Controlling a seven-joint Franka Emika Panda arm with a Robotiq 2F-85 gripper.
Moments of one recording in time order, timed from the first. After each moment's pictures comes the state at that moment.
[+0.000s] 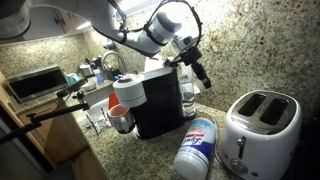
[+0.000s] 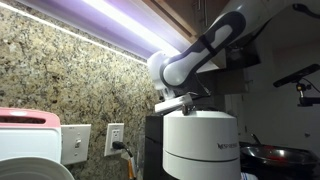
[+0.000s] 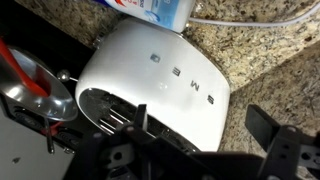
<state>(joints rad) 0.20 0.71 -0.22 -1.35 -0.49 2.00 1.20</state>
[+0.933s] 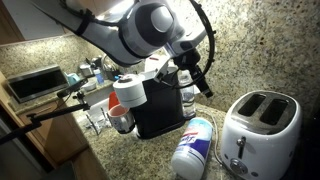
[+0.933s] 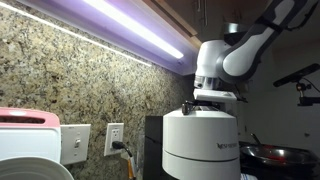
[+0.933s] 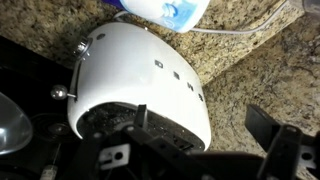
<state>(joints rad) 0.06 0.25 -0.22 -2.08 -0.43 2.71 1.04</state>
